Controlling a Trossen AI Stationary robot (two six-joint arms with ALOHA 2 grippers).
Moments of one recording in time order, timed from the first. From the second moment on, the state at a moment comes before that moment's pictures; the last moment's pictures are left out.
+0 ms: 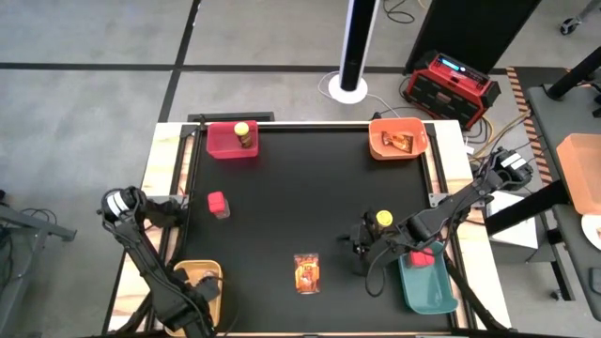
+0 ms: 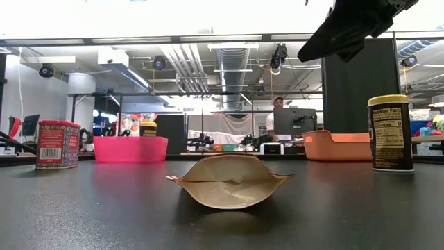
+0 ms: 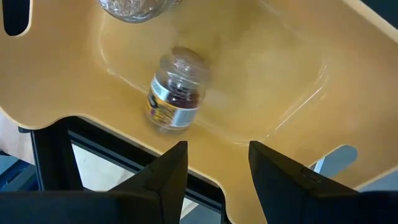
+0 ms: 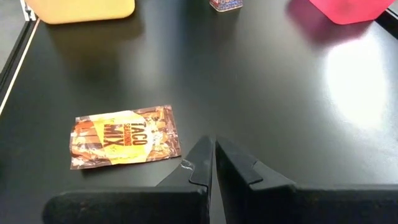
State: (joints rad) left arm -1.01 1.79 1.36 -1.23 0.28 -1.57; right arm 0.52 1.42 0.84 -0.14 0.55 0.45
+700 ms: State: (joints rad) left arm -1.06 1.78 1.21 -1.19 0.13 -1.40; right arm 0.52 1.42 0.79 -0.13 0.55 0.47
